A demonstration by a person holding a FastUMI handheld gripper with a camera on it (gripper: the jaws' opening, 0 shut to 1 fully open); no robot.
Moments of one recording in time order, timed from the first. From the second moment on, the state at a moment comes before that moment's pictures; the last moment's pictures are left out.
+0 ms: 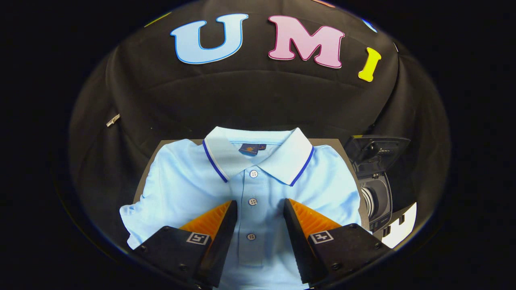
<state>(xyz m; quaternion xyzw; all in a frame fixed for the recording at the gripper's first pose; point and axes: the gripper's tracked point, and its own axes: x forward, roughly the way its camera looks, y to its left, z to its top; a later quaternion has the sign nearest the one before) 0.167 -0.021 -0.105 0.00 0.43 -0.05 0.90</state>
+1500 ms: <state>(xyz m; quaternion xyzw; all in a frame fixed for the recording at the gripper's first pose) 0.151 -0.042 -0.041 -0.01 0.22 0.01 0.97</state>
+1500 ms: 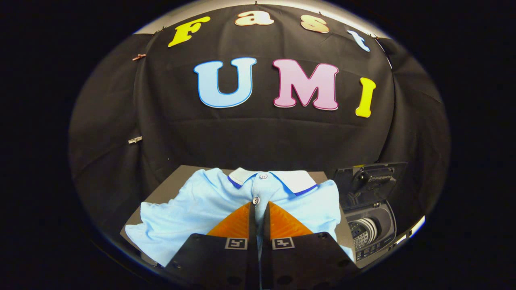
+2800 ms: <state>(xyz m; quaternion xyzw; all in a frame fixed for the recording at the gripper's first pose) 0.134 -0.413 -0.070 -0.06 0.17 -0.02 0.98</state>
